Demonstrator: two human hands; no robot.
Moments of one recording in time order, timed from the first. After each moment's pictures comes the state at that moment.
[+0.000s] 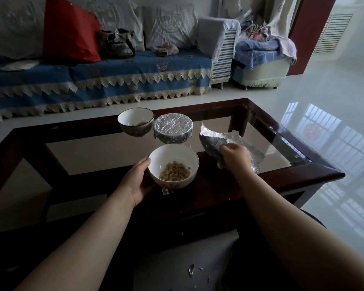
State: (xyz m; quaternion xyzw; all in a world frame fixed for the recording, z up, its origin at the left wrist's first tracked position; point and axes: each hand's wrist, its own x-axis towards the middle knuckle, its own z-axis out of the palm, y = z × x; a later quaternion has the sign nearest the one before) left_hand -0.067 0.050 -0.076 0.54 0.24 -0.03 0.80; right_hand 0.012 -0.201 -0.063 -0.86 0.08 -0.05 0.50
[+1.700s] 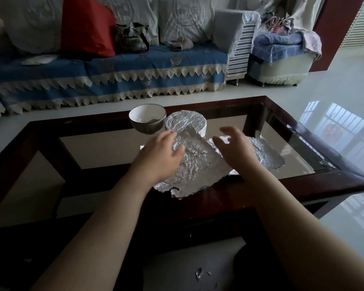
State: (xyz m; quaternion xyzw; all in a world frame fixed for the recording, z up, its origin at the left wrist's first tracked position) left_hand -0.059 0.029 -0.010 0.97 -0.01 0.10 0.23; right_hand 0.008 -0.164 -0.024 -0.91 -0.05 -0.06 0.40
